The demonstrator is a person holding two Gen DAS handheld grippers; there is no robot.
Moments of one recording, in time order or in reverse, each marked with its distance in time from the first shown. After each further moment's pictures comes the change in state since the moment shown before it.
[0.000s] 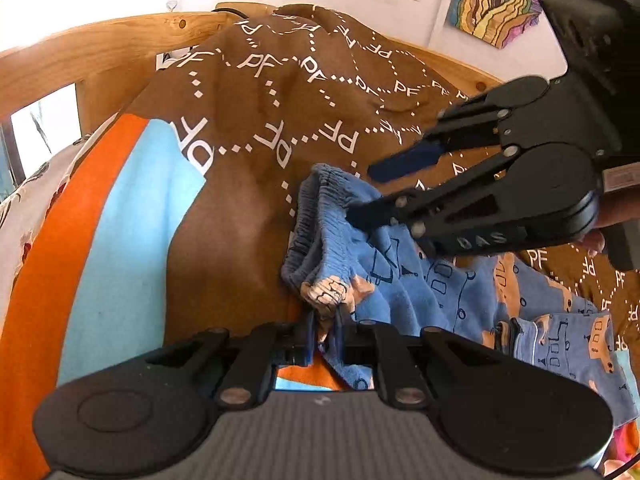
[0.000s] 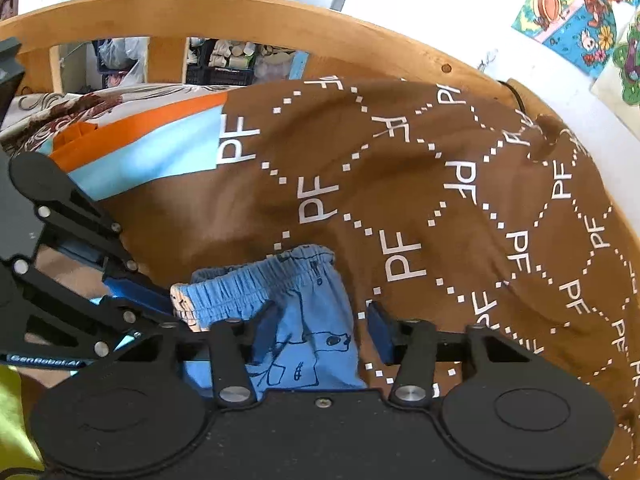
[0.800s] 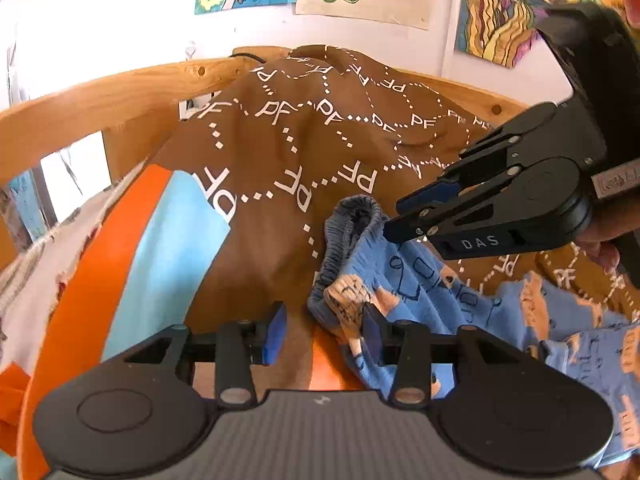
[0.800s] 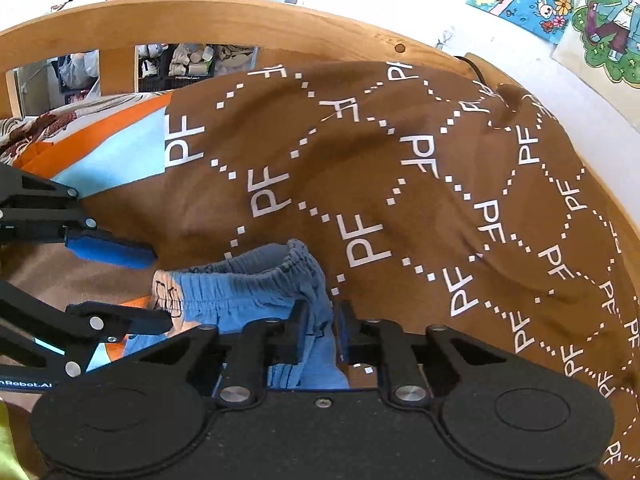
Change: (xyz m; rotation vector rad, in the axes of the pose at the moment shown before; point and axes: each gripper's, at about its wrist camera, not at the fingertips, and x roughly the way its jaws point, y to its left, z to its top) left arm -0.007 -0.007 0.003 0.028 -0.115 0.098; right arm 0.004 -0.013 -0.006 0.104 0.006 -0.074
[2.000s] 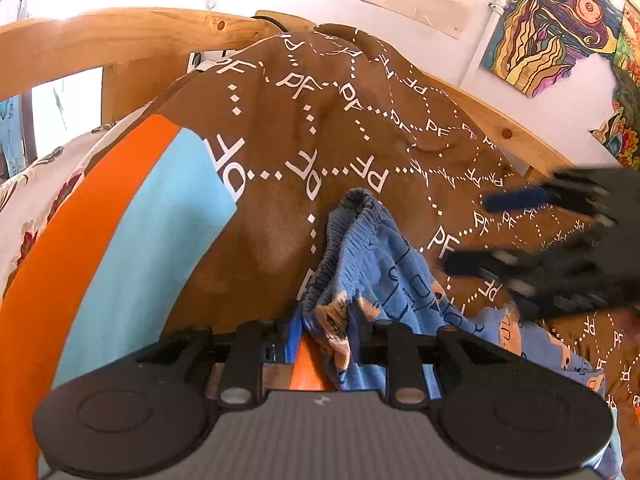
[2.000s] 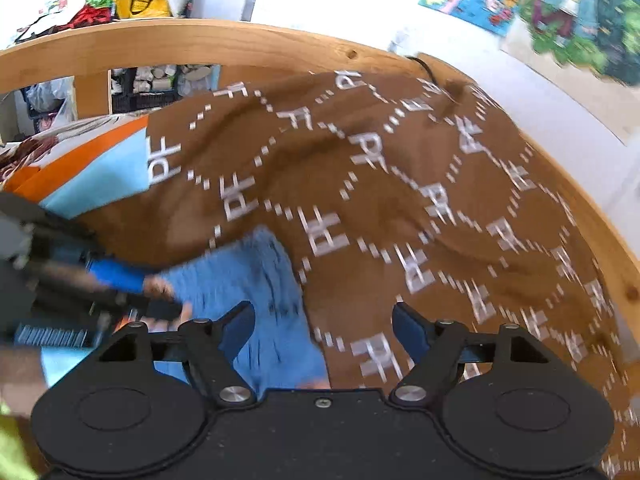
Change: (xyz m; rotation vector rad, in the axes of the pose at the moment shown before) left arm 0.014 0.025 0.006 -0.172 0.059 -0.095; right arm -0.033 -0.003 -0.015 0.103 0.002 -0.095
